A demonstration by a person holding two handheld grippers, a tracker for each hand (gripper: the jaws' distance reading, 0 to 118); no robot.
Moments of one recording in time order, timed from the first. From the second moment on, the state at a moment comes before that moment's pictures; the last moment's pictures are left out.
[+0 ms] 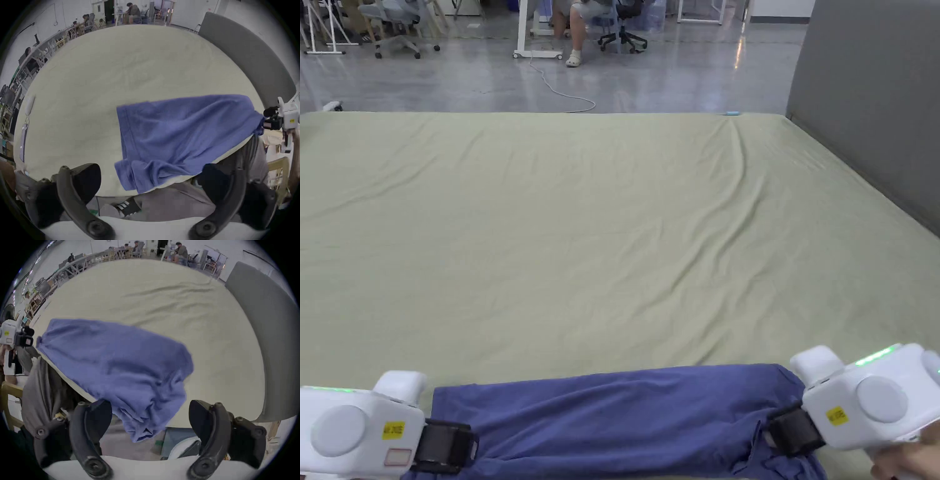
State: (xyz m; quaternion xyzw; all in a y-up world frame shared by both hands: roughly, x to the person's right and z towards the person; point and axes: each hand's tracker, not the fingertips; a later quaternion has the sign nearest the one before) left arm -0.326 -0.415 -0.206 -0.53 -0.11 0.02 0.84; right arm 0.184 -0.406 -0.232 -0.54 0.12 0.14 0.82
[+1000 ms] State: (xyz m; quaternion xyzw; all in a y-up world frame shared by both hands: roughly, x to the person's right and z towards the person) left arm -0.390 -0.412 -0.224 -0.43 -0.17 0.31 0.83; right arm 0.125 -0.329 -0.259 -0.39 0.08 0.04 0.92
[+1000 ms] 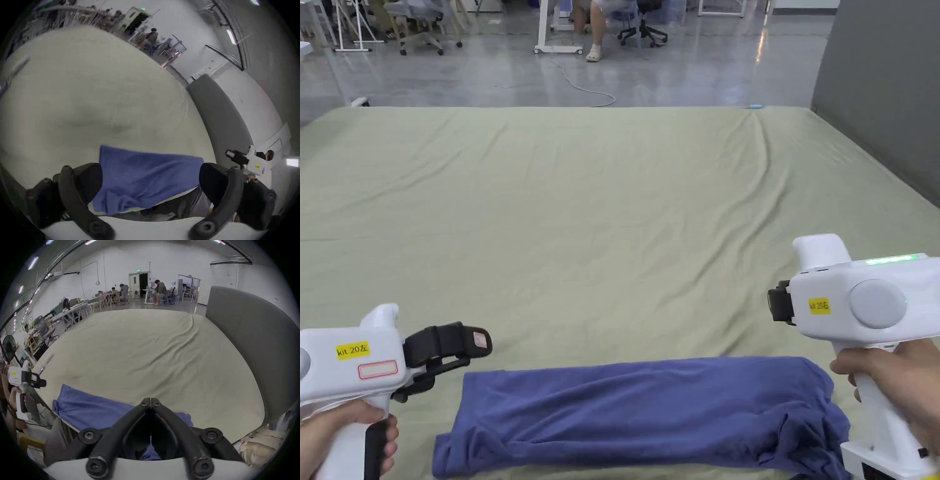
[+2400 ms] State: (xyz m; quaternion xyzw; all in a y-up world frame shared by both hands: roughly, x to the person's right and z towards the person) left arm -0.522 -0.453 -0.213 -0.42 -0.10 0.37 0.82; right arm 0.135 -0.324 -0.250 -0.39 0.07 0.03 0.92
